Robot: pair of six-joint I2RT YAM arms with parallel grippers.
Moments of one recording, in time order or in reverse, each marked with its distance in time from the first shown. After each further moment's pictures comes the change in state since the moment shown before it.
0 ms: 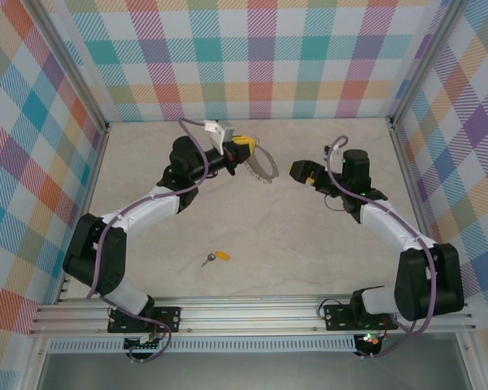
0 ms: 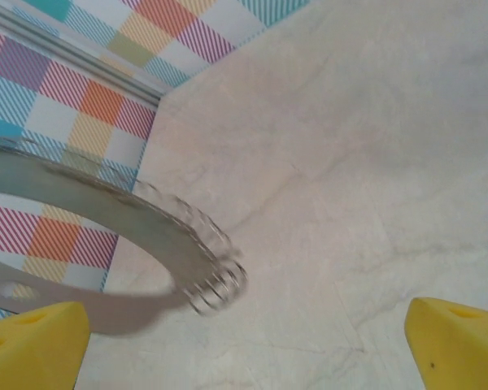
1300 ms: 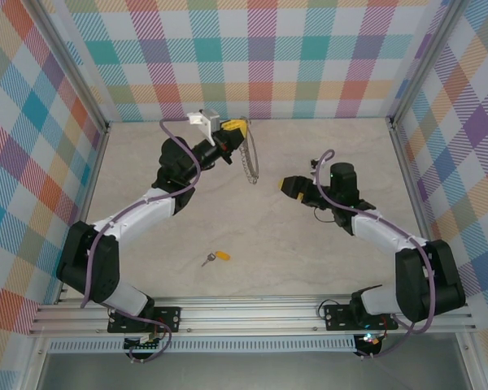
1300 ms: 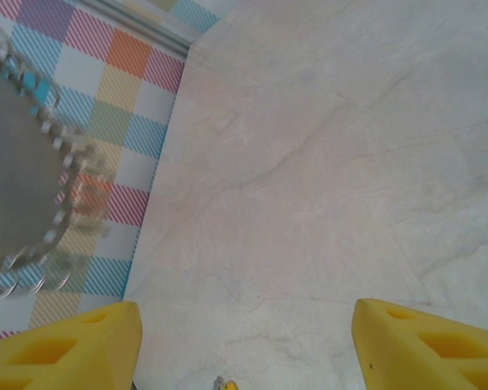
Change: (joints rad) left arm -0.003 -0.067 0.000 0.087 -0.156 -0.060; right arm 0.111 -0.012 -0.119 0.135 -0.042 0.090
